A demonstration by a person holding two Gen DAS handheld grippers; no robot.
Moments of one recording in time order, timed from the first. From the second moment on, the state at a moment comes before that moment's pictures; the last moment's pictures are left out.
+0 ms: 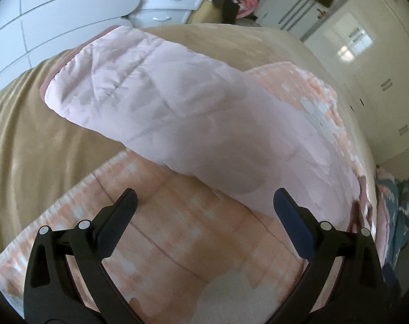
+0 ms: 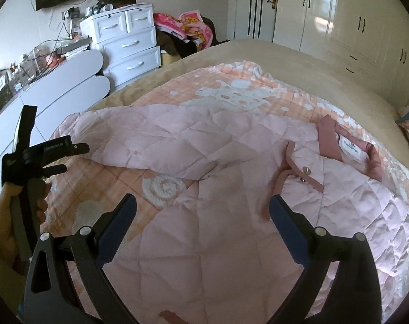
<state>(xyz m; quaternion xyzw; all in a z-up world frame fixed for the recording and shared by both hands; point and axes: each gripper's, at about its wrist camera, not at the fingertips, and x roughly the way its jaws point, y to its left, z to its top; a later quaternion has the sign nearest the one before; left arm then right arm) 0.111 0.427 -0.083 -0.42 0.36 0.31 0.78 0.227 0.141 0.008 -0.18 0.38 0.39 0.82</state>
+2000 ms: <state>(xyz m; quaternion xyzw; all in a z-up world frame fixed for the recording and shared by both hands) 0.153 0.347 0.131 -0.27 0.20 0.27 0.90 0.263 -0.038 0.071 -0.01 0.36 0.32 0.87</state>
